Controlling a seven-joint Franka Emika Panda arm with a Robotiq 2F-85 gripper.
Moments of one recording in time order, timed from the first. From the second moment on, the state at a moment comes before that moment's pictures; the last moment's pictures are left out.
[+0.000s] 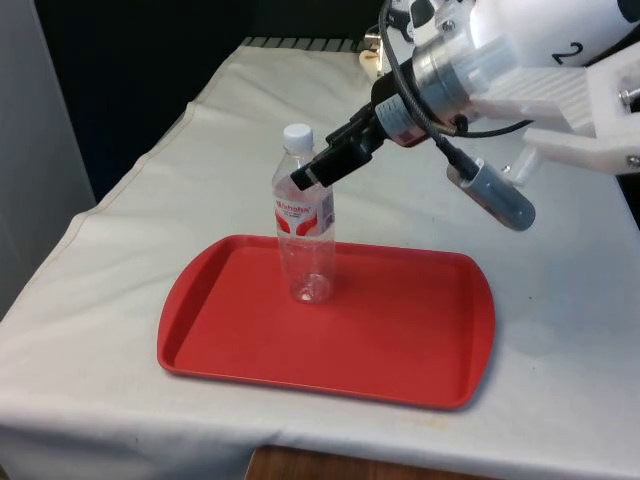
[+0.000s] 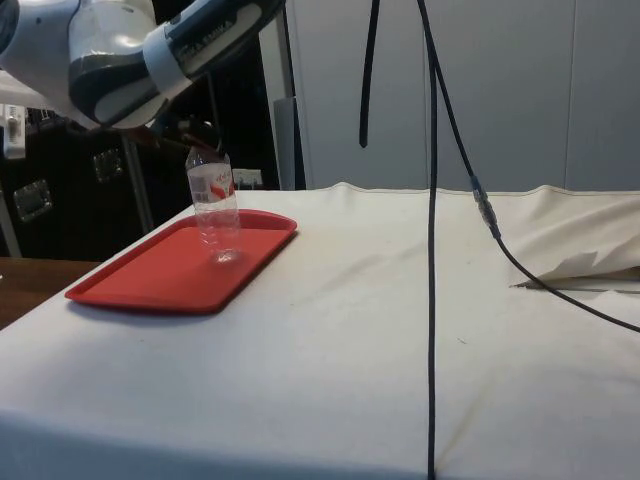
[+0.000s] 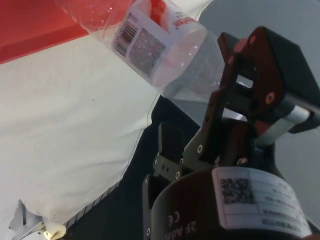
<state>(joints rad) 0.23 0.99 -0.12 -0.94 -0.76 1.53 2.09</state>
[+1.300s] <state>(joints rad) 0.23 0.92 -0.11 -0.90 -0.76 1.46 2.02</state>
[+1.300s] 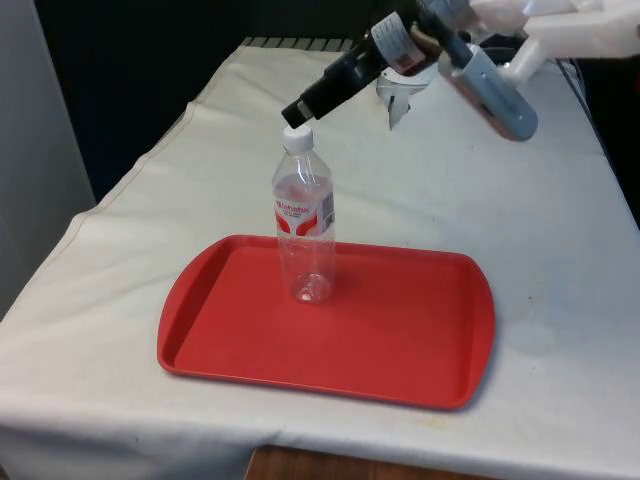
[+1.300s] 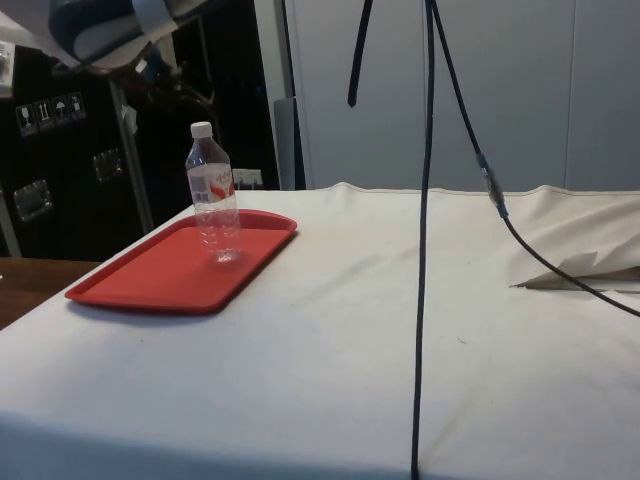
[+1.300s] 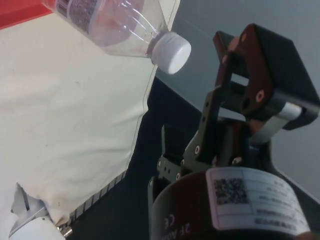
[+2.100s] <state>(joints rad) 0.19 0.90 -0.11 -0.87 -0.66 1.46 1.97</state>
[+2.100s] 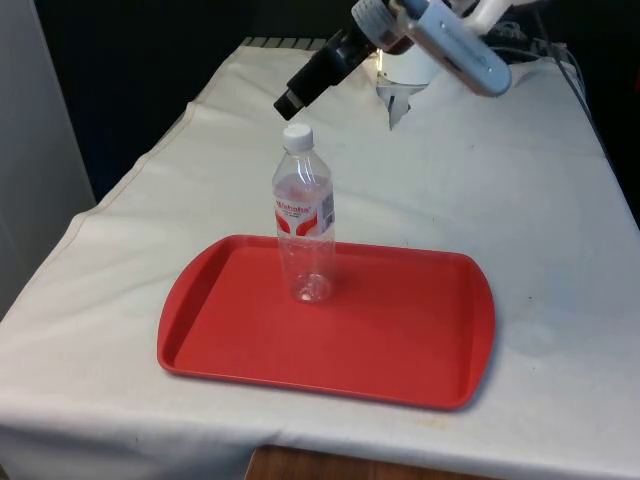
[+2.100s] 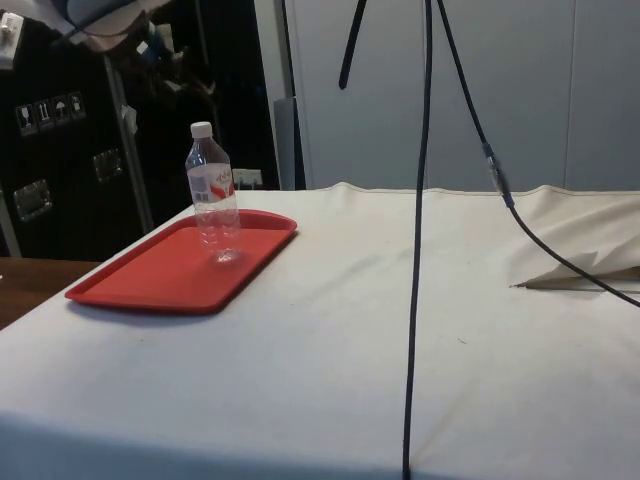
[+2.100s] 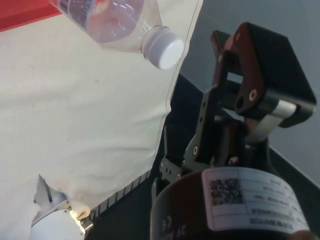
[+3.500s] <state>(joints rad) 0.16 0.81 -0.11 -0.85 -0.53 1.42 1.90</state>
